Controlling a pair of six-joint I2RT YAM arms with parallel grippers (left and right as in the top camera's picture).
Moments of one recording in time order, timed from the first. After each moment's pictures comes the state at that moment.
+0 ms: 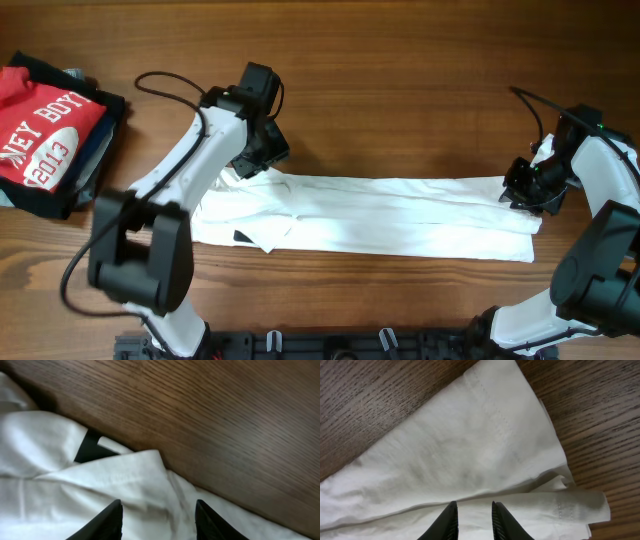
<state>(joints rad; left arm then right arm) -0.33 1.87 1.35 -0.95 0.05 -0.82 -0.39 1.75 1.11 -1.01 -0.11 0.15</state>
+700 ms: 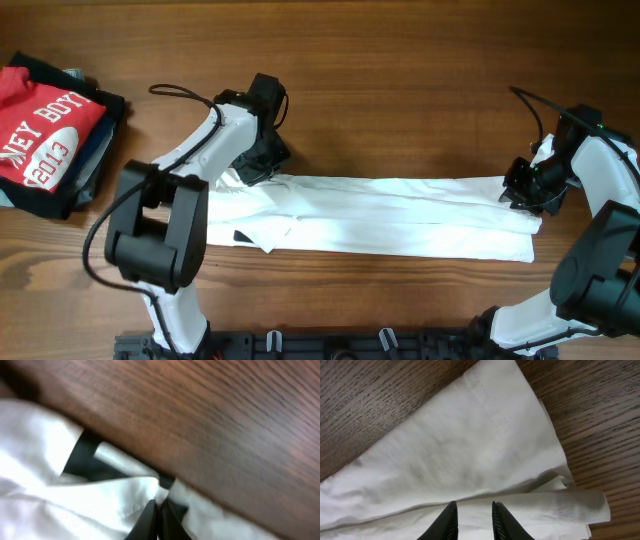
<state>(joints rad) -0.33 1.96 1.35 -0.97 0.06 -0.85 -0.39 1.75 1.11 -1.01 -0.11 0.15</state>
